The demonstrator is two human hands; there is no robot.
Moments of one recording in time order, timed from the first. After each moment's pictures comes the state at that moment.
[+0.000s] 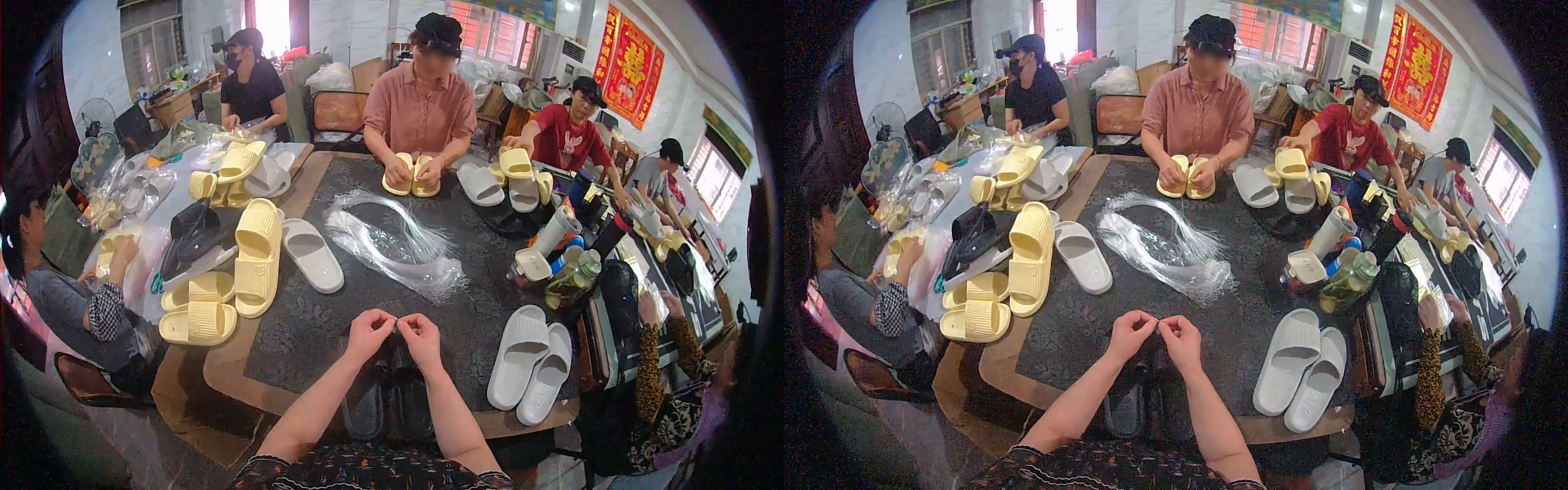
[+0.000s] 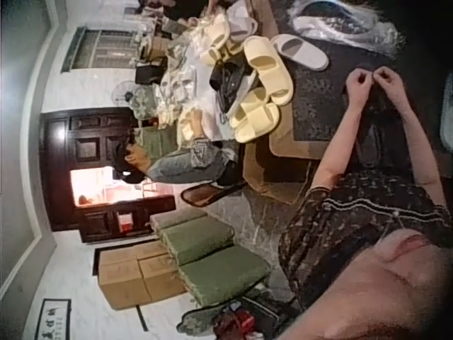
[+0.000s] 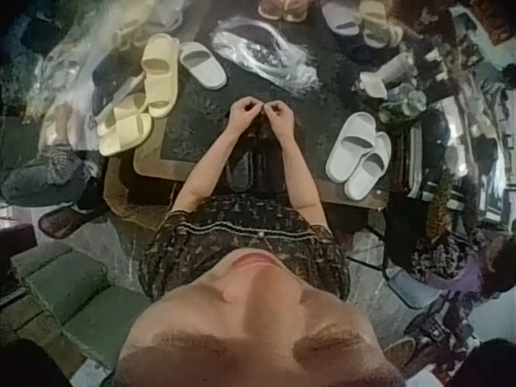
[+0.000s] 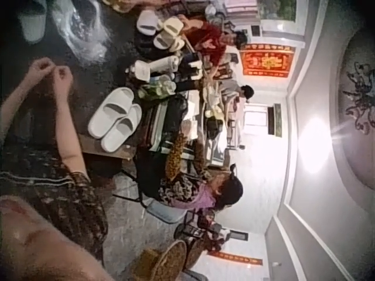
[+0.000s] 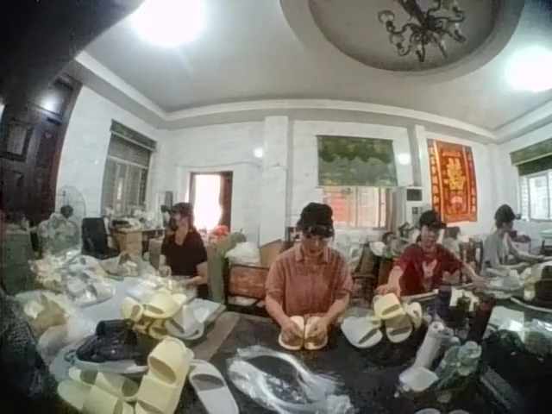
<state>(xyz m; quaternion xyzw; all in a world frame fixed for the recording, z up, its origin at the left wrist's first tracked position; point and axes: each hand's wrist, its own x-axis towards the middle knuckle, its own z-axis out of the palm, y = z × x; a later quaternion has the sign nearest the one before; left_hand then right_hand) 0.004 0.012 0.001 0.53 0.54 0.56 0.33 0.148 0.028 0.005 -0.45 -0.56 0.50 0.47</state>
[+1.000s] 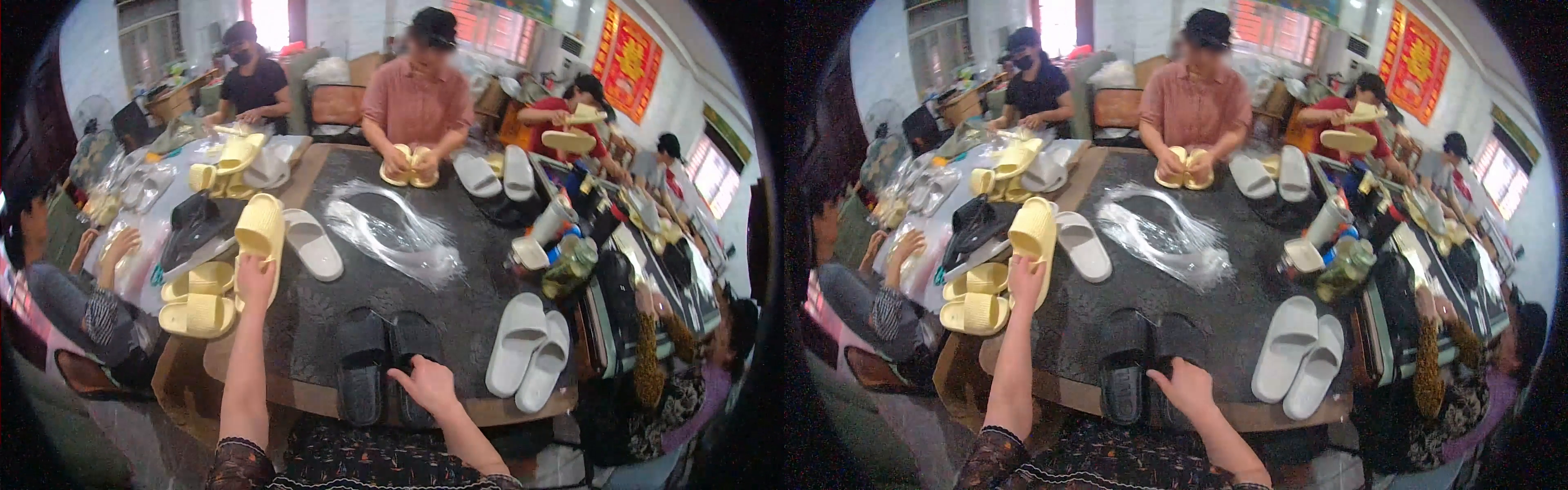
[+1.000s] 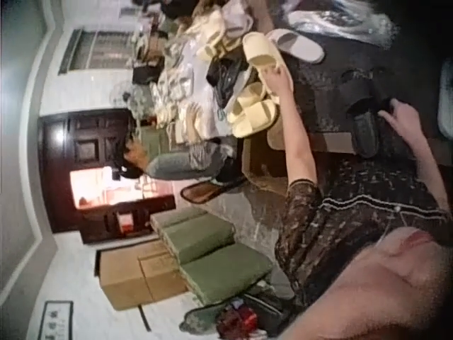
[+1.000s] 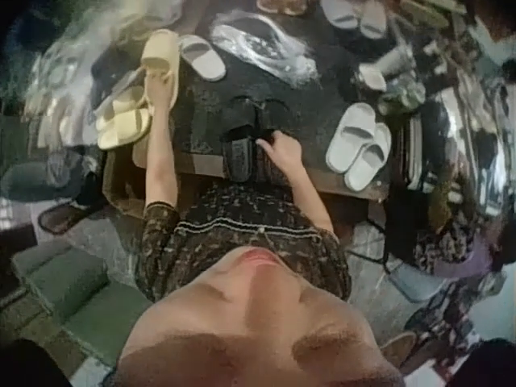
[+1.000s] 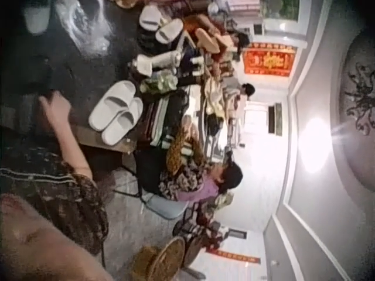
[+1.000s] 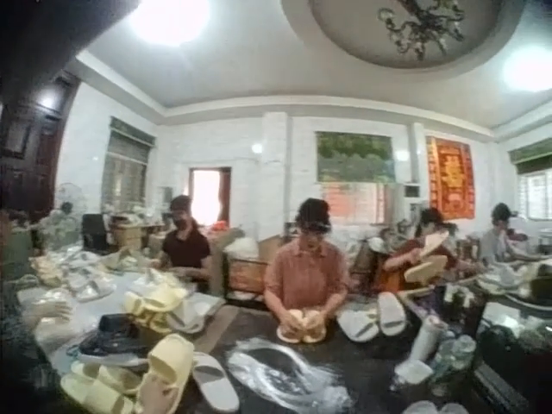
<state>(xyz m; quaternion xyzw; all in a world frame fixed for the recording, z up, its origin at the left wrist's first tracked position) -0.210 0.015 0.039 0.47 0.77 0.40 -0.13 0.187 -0.083 0.056 -0.57 -0.78 0.21 0.17</state>
